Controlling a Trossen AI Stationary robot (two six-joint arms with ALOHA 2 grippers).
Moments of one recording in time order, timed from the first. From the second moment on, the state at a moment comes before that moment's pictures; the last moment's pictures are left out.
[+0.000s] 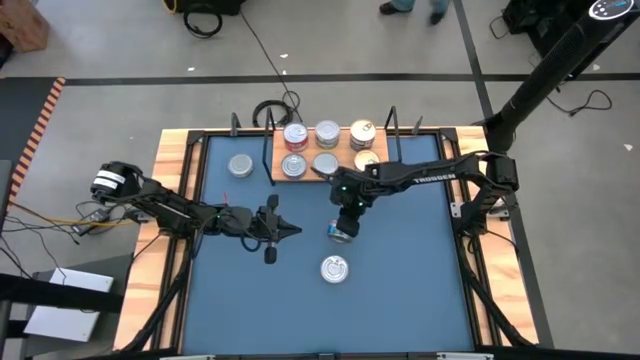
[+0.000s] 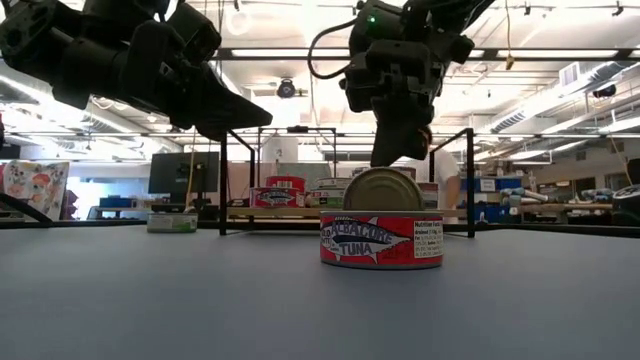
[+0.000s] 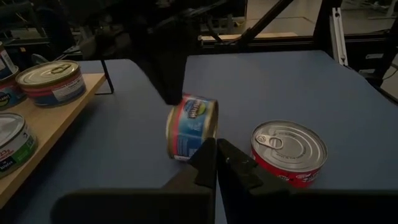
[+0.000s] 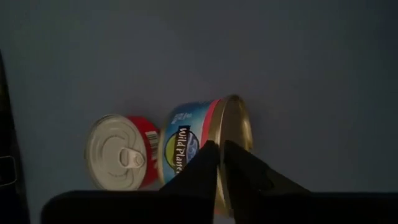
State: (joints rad) left arm -0.19 1.39 0.38 0.79 -0.20 -0.01; right arm -0.13 1.73 1.20 -0.57 -0.31 0.33
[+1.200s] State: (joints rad) left arm -0.19 1.39 0.38 0.78 -0.20 -0.01; right arm 0.14 1.73 1.33 -0.76 0.23 0.36
